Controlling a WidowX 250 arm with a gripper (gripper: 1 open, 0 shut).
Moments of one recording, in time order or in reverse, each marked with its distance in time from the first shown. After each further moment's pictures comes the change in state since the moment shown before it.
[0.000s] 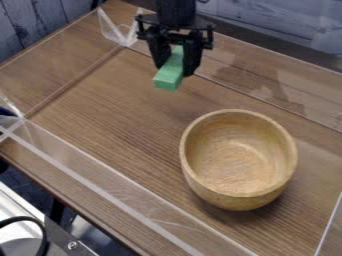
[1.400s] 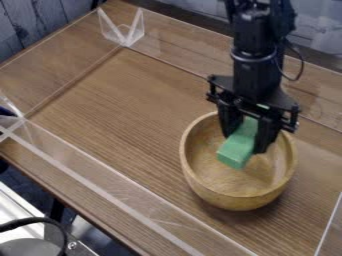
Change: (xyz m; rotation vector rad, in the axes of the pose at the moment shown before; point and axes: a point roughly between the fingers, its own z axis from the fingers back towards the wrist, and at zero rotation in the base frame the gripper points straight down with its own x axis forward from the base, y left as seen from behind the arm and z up) arm -0.057 -0.109 -0.044 -0.029 0.071 -0.215
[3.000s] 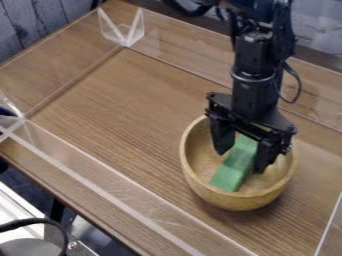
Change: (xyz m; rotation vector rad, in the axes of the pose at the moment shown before) arm -0.010 0.003 -0.016 0.016 0.079 -0.014
